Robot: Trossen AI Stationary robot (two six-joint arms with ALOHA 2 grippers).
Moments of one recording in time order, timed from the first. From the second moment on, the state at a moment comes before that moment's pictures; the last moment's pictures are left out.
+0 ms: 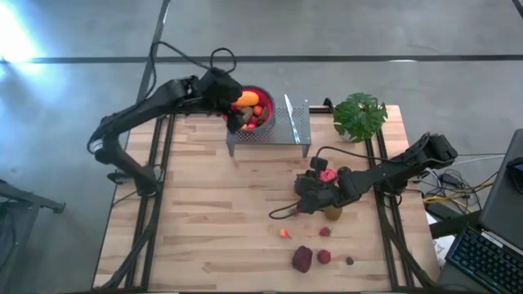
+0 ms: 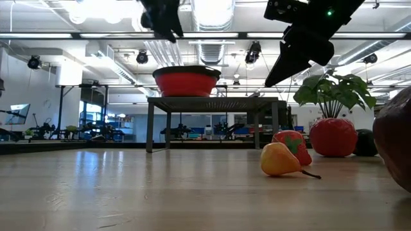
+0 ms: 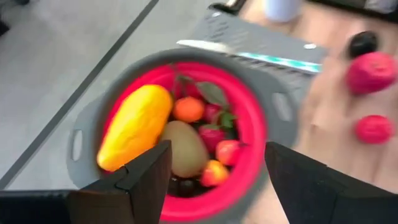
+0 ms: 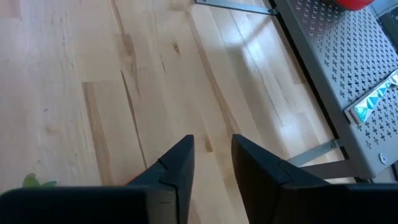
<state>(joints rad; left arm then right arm) 0.40 1.49 1.74 -1.00 -0.18 -0.01 0.33 1.51 0.98 -0.54 0.73 0.34</state>
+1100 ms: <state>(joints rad) -0.09 0.92 0.45 0.55 -0.16 -0.08 0.39 1.51 1.08 -0.50 0.41 0.42</state>
